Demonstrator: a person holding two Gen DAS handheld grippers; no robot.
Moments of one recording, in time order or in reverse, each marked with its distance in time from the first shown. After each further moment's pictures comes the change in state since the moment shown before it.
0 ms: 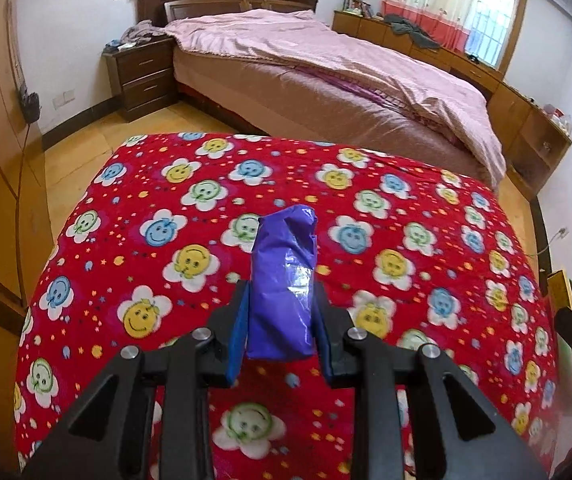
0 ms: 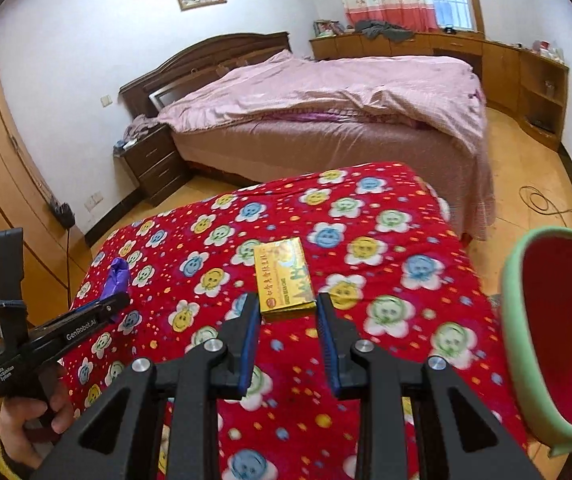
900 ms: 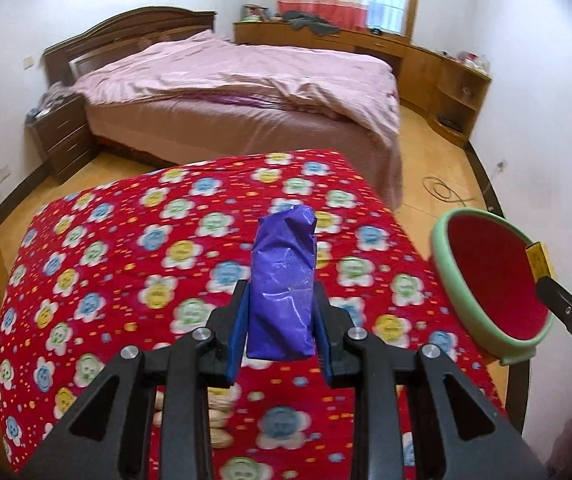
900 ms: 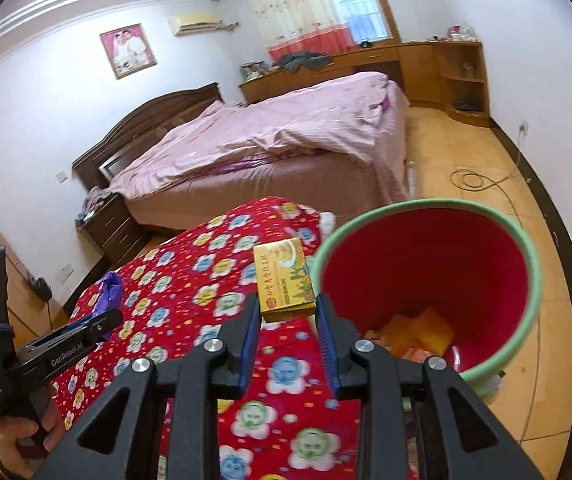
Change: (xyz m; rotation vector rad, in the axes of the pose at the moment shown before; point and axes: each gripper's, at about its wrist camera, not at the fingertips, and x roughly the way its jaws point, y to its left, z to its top) left arm -0.066 -0.167 -0.040 0.291 -0.039 -0.170; right arm -0.123 -0.131 -0.043 0.219 -0.161 -0.123
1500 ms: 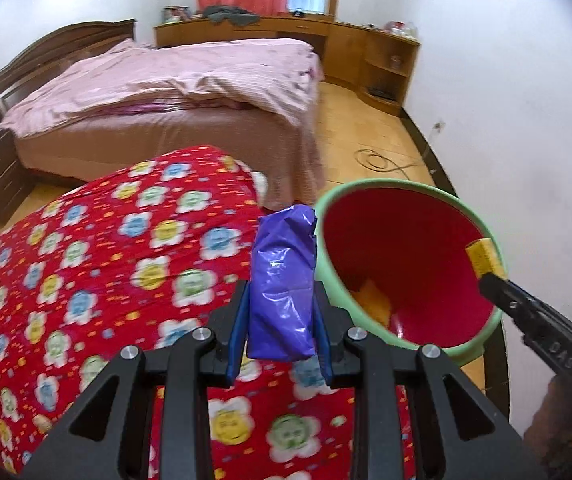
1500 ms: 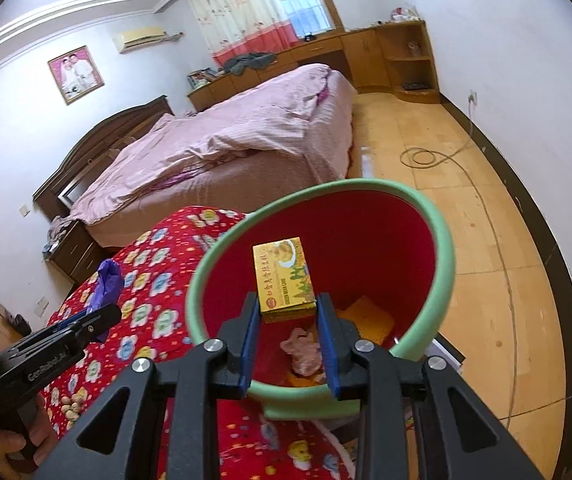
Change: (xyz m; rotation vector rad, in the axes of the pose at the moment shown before) left arm 0.032 -0.119 0.004 0.176 0.040 -0.193; right arm 0.002 -0.098 -0.005 0.138 0.007 -0.115
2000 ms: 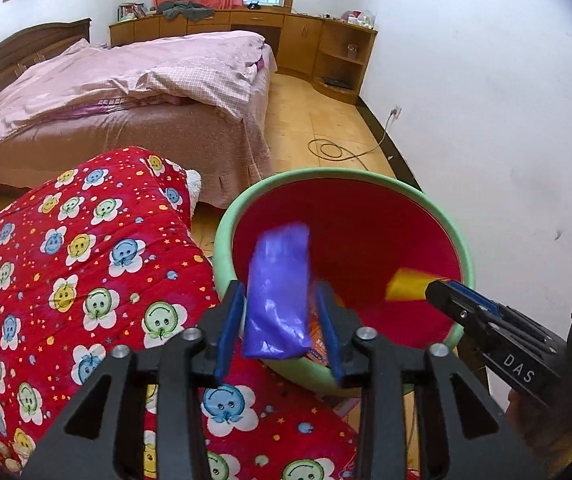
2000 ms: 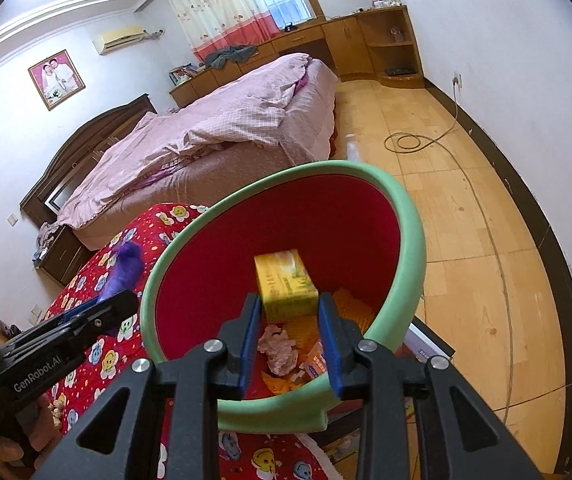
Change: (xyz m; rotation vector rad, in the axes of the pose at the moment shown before) left arm 0.032 -0.039 0.008 0.052 0.024 -0.141; right arm 0.019 -0.032 -0.001 0.047 0.031 -0.029
